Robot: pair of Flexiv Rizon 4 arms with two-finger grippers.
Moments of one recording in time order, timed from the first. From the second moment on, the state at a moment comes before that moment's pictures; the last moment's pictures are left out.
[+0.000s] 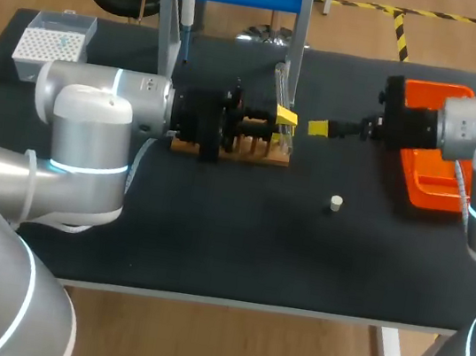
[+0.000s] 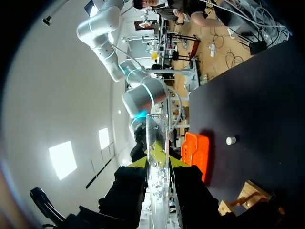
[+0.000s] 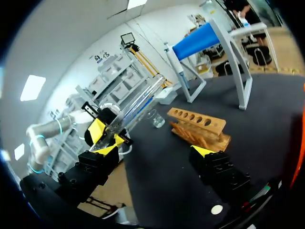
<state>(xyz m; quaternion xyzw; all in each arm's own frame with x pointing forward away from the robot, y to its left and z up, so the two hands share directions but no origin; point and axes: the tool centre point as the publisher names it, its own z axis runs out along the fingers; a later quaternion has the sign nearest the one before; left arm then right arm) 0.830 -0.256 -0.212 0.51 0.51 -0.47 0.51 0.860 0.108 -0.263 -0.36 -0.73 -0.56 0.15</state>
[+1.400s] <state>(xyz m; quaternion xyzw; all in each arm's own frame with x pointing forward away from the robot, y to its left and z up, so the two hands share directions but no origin) 0.873 -0.184 -0.095 0.19 0.72 -0.66 0.14 0.853 0.109 -0.262 -0.29 -0.75 -0.59 -0.08</state>
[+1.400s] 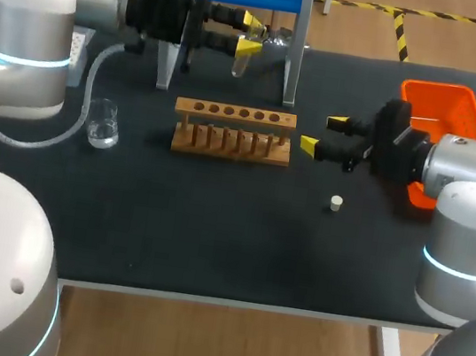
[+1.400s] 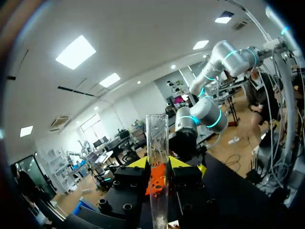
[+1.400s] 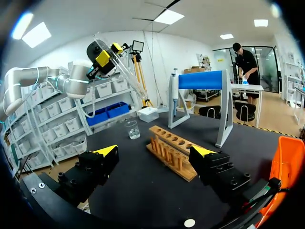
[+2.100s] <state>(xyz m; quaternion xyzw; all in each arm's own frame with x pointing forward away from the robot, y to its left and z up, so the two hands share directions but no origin) 0.930 -0.204 -0.118 -0.01 0.68 -0.73 0.04 0.852 0.108 -0.262 -0.29 -0.75 -0.59 -0.08</state>
